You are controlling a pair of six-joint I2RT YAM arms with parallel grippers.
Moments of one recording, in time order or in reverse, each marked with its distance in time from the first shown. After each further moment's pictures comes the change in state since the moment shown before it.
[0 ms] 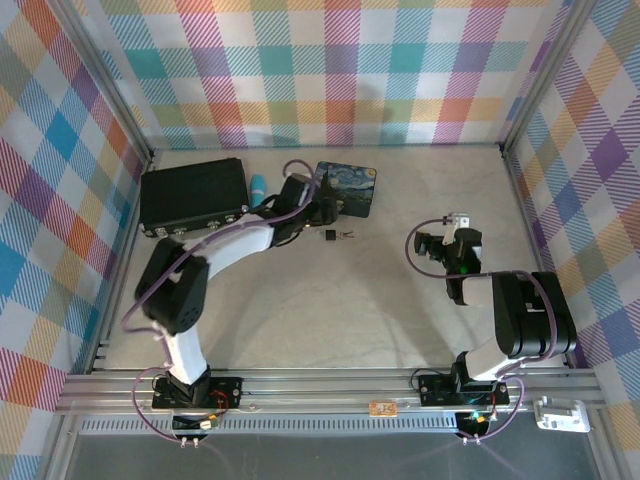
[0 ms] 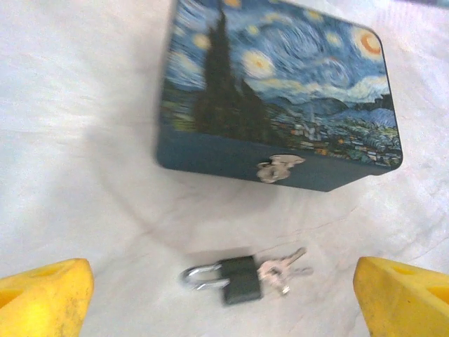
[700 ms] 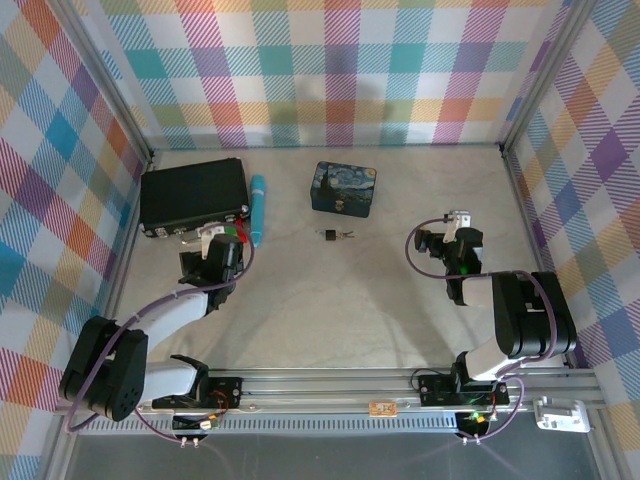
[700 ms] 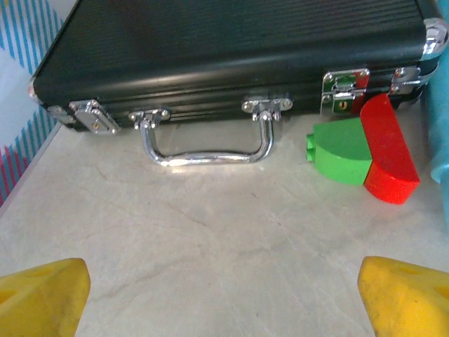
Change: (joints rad) left arm 0.247 -0.510 -0.773 0.248 -0.507 0.264; right arm 0.000 0.001 -0.001 0.053 -0.001 0.000
